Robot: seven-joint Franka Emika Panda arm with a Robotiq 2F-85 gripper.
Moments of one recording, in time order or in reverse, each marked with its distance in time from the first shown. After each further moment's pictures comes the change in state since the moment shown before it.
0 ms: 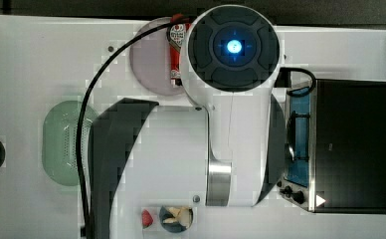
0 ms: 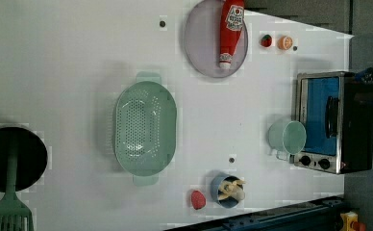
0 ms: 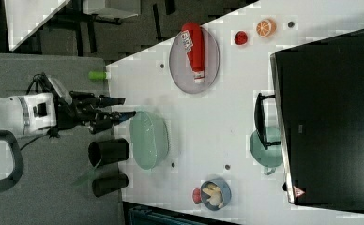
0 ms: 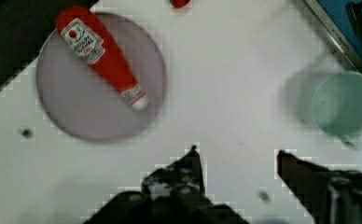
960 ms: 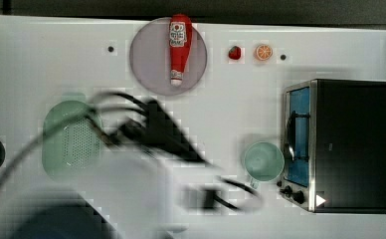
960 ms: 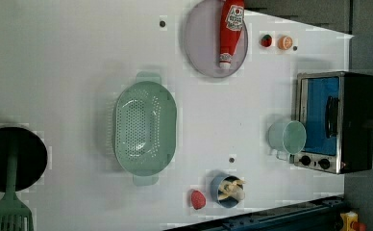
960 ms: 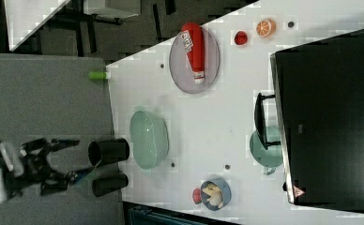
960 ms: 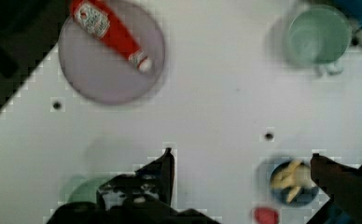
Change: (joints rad) arm 0.014 -0.317 0.178 -0.171 0.038 -0.058 0.313
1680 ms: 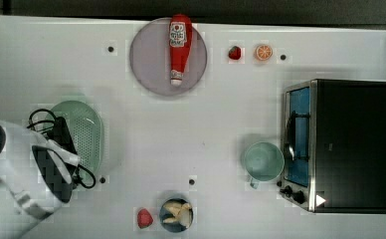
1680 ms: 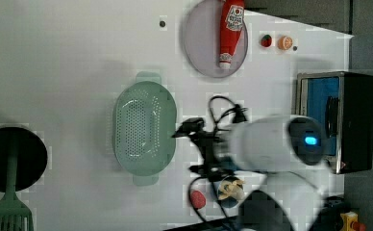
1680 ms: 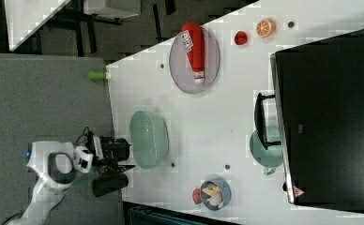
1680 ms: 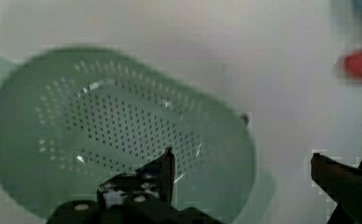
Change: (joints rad) arm 0.084 0.579 0.402 -0.156 -0.023 0.488 0.786
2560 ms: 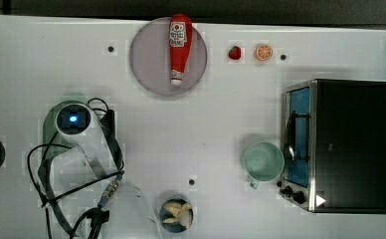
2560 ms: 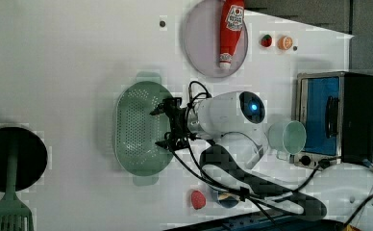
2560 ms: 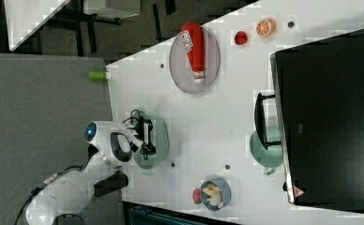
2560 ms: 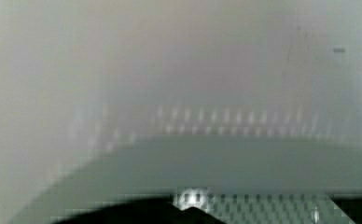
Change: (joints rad) arm 0.008 0.399 -0.144 0.018 -0.055 0.419 0.191
